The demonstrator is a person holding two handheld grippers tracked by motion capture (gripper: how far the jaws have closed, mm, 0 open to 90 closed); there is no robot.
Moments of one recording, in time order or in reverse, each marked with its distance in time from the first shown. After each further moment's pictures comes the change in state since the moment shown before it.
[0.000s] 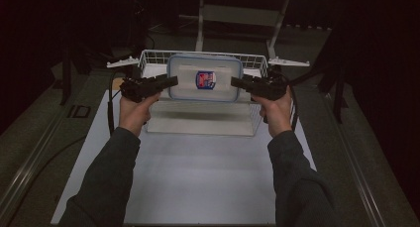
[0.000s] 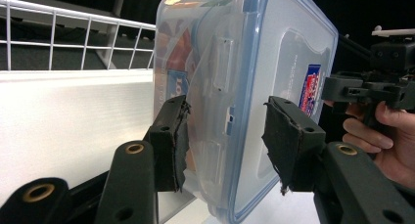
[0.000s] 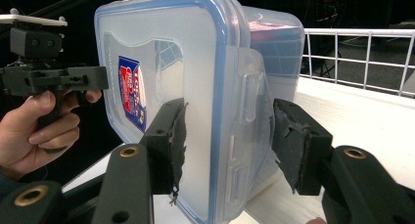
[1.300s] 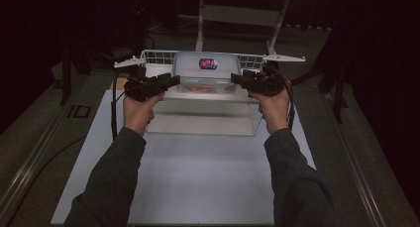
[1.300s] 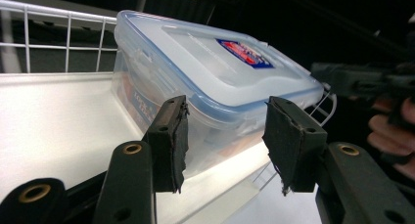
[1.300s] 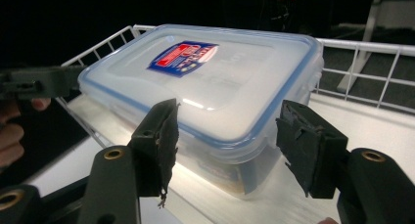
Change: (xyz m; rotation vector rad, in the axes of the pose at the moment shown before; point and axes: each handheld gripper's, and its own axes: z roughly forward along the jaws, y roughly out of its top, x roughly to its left) left arm -0.011 0.000 0.007 0.005 0.092 0.035; right arm 0.011 0.010 0.007 0.028 -0.184 -0.056
